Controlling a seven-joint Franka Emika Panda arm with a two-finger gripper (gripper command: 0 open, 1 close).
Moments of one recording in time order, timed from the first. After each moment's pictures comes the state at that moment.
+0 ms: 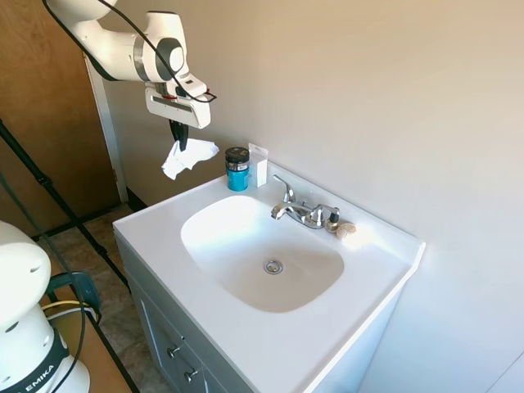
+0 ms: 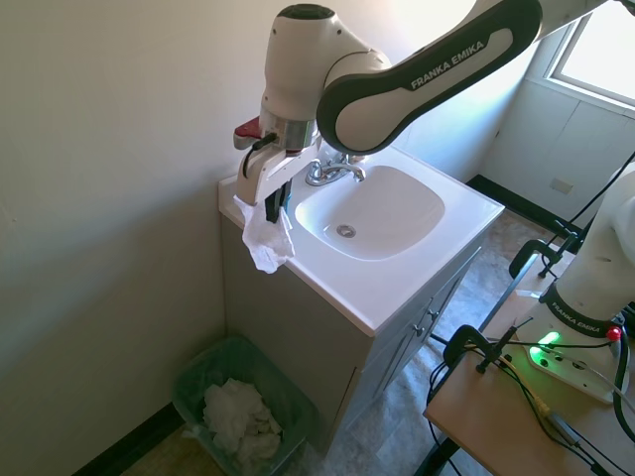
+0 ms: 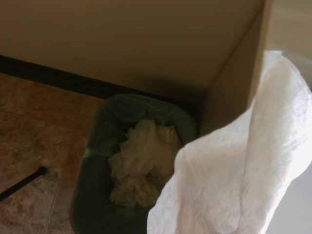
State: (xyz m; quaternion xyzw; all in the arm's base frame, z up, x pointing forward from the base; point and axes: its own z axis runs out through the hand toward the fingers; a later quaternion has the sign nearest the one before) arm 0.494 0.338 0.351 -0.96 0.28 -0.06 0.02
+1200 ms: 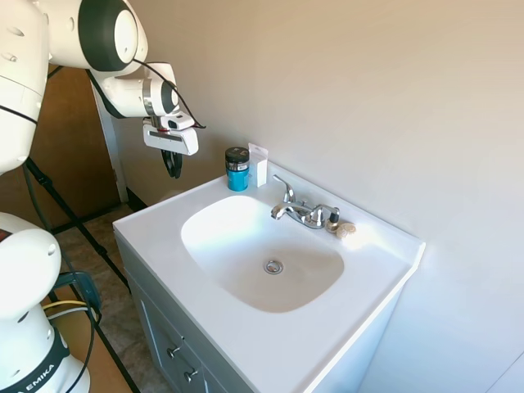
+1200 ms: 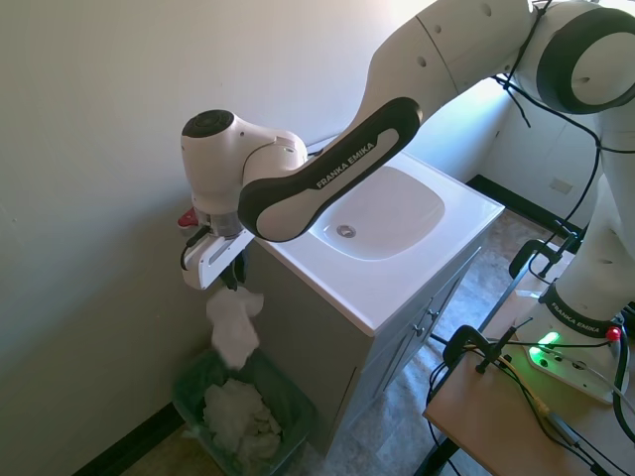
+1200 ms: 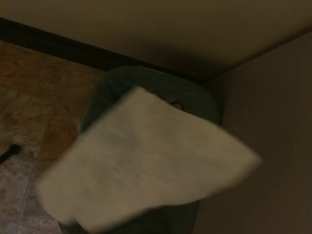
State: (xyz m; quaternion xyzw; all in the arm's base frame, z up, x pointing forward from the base) arm 0.525 0.420 0.224 -0.96 0.28 -0.02 -0.06
